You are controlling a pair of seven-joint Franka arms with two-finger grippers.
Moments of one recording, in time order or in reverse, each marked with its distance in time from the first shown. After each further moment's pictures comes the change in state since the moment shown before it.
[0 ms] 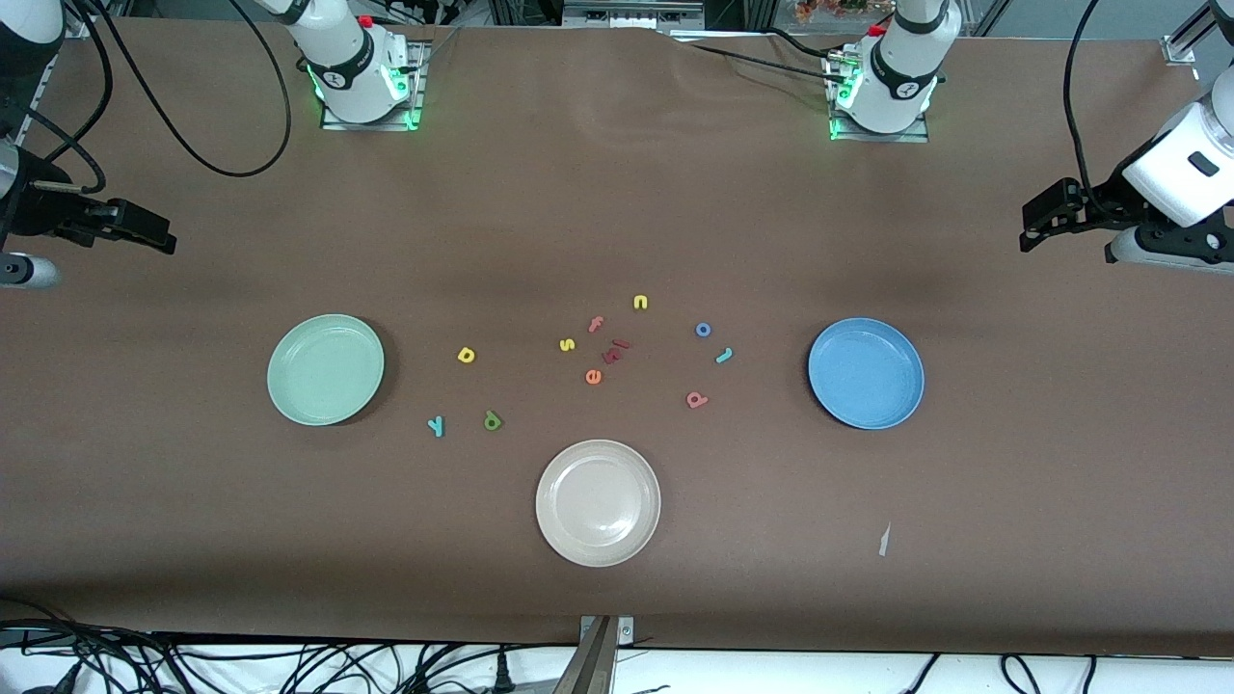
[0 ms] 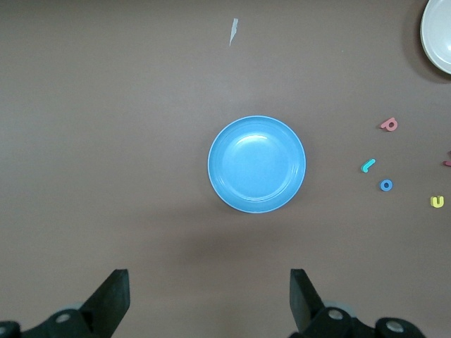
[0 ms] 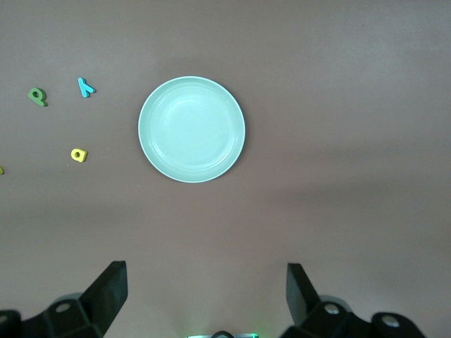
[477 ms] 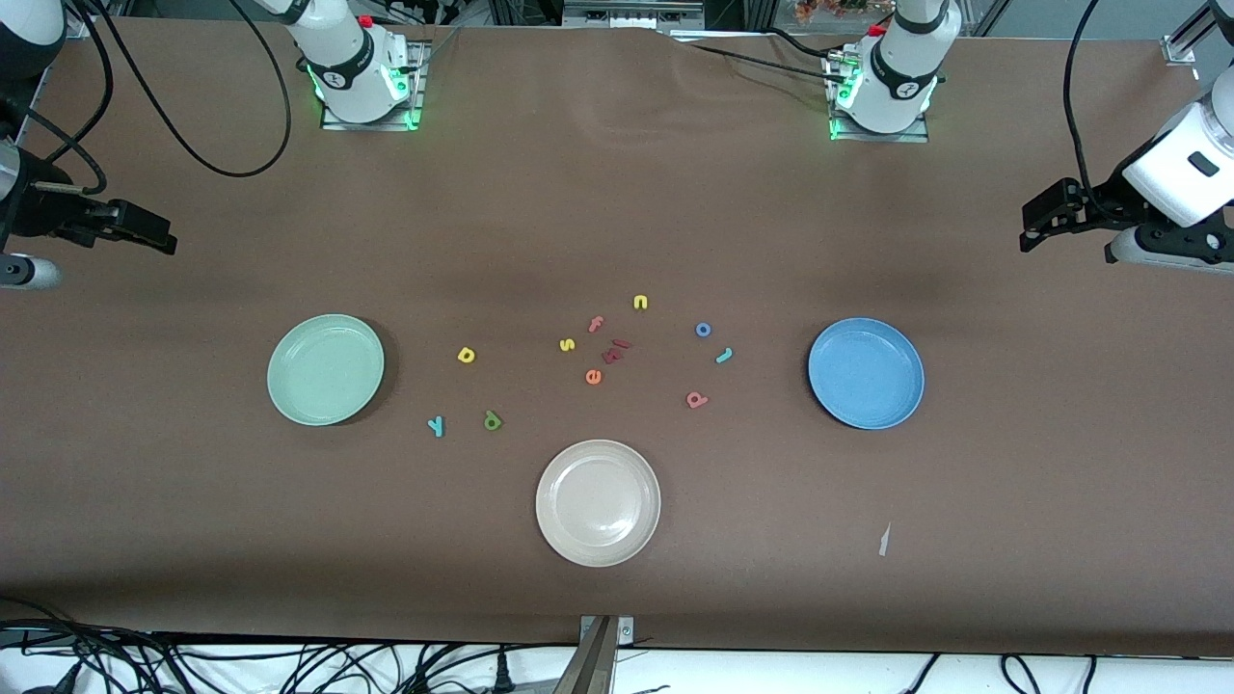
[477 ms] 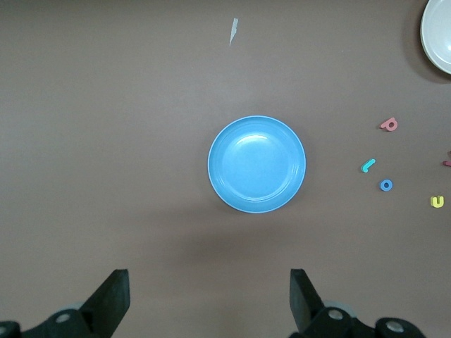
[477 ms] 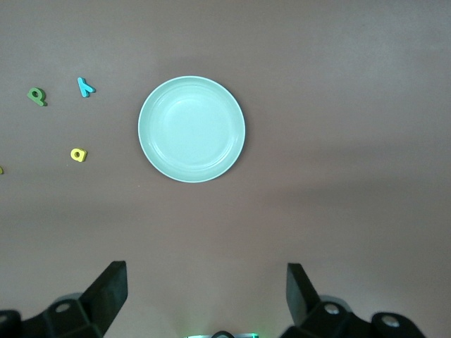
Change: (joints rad) left arm 0.000 0.000 0.000 0.000 0.000 0.000 0.000; right arm 0.000 0.002 0.000 0.000 0.000 0.000 0.000
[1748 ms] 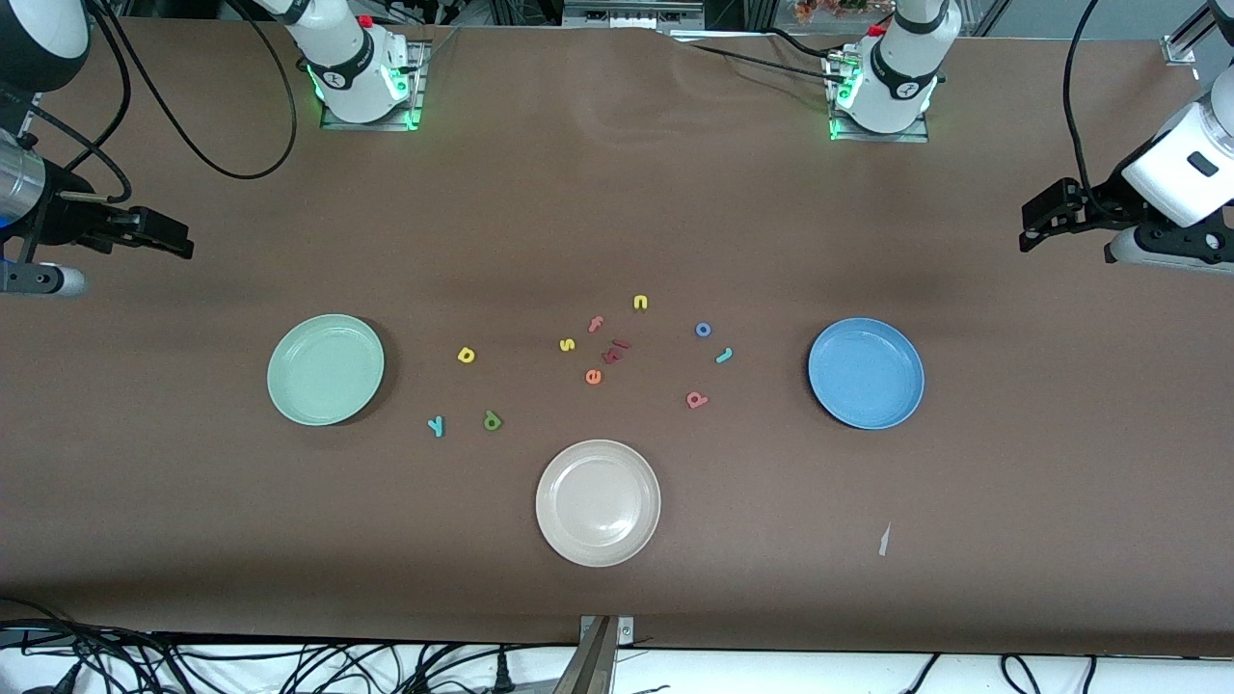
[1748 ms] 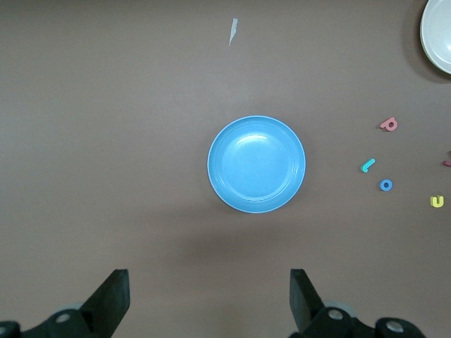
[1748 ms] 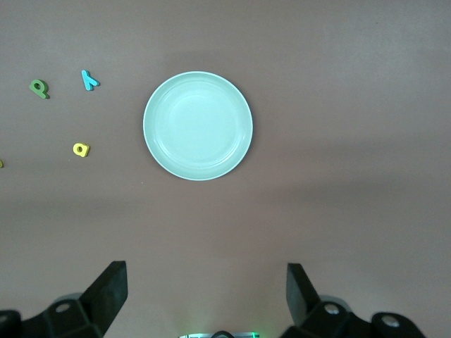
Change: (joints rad) left arm 0.000 0.000 -0.001 0.000 0.000 0.000 0.000; right arm 0.013 0.017 0.010 0.000 0.000 0.000 0.000
